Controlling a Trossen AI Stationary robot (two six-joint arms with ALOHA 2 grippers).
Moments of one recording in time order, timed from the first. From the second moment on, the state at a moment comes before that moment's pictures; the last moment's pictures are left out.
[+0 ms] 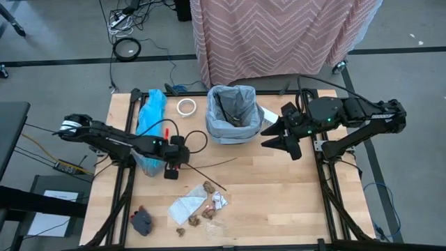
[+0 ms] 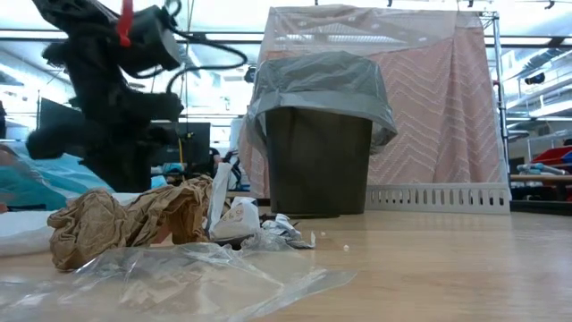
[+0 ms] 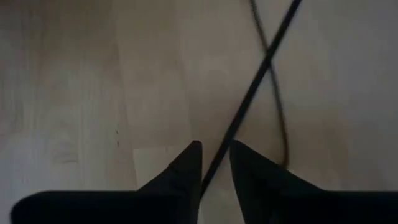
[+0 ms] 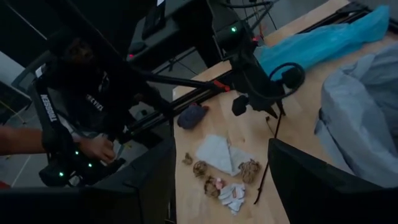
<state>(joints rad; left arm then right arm) -0.08 1.33 0.58 -0.44 -0.16 0.10 0.20 1.14 1.48 -0.71 0.07 0.60</state>
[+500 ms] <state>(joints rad) -0.04 1.46 0.60 -0.43 -0.05 0.25 0.20 1.14 1.48 -0.69 0.03 0.64</state>
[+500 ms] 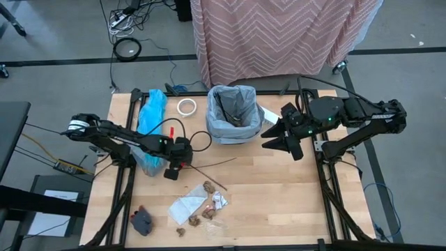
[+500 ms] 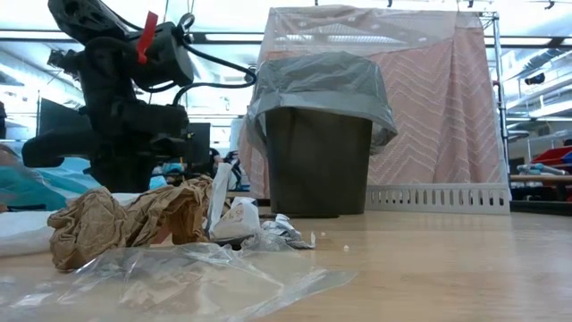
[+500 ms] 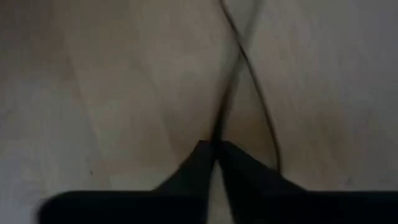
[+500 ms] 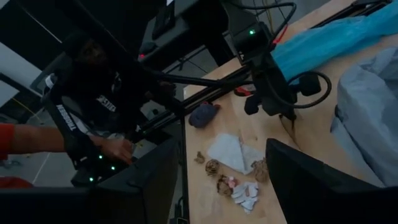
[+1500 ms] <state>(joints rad) -0.11 1.47 1.53 -1.12 -0.14 -0.06 0.22 1.13 1.48 -0.61 -0.04 0.52</state>
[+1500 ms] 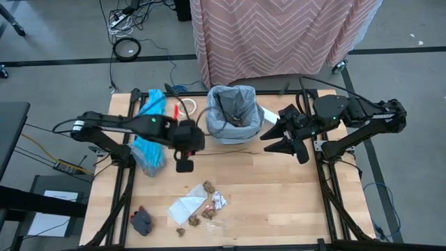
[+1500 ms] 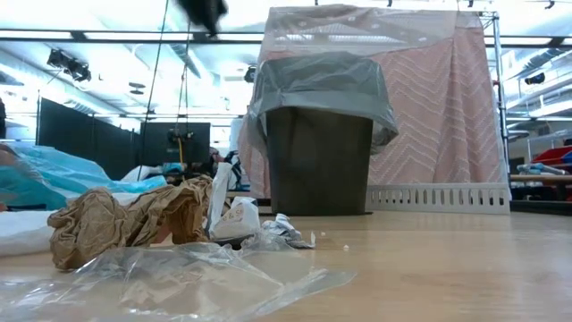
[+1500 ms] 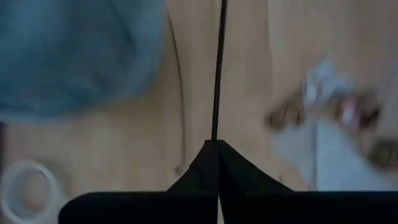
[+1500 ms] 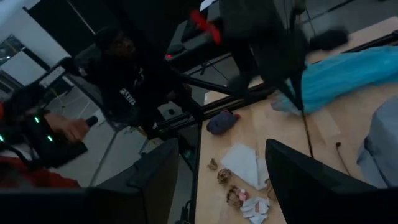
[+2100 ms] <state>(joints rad) 0.07 1.47 1.70 -0.56 -0.52 0.04 0.30 0.98 1.48 -0.20 -0.23 0.52</state>
